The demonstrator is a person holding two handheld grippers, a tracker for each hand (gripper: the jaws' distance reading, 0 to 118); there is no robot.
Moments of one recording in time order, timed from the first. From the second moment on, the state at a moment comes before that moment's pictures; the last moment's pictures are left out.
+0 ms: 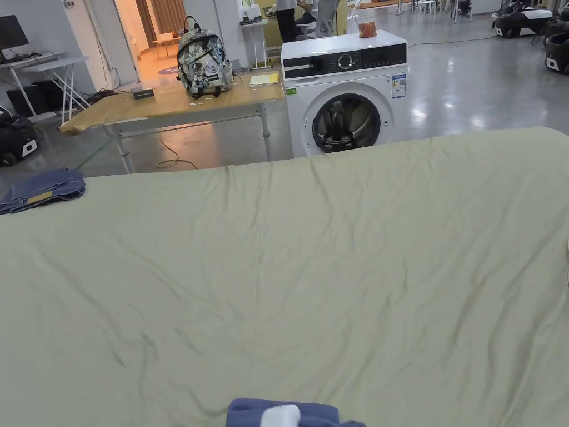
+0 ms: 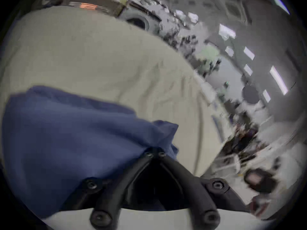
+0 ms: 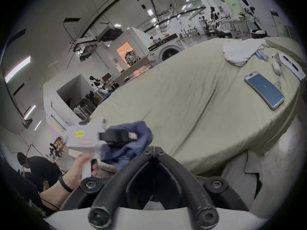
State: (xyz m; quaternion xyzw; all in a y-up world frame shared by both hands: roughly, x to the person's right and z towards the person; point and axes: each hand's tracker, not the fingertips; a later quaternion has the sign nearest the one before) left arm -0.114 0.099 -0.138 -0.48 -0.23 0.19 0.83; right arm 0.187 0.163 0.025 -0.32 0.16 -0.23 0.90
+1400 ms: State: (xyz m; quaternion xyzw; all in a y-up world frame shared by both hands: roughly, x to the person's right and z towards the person) left arm -0.316 0.131 -0.095 -0.36 -0.19 0.38 0.83; right arm 0.083 0.138 -0.111 -0.45 0.30 -0.19 0.82
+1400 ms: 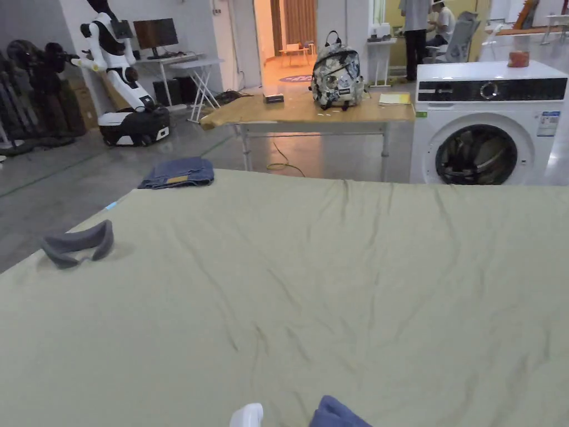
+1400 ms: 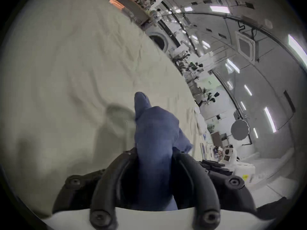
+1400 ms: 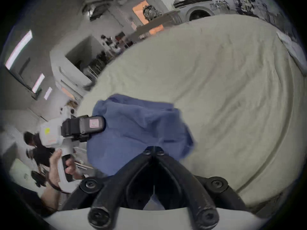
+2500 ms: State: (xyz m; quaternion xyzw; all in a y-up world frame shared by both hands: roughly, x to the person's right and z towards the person) left arm -0.357 0.370 0.013 -0.03 -0.03 0.09 1.00; right arm 0.150 0.275 -0.067 -0.15 0.17 -0.06 0.97
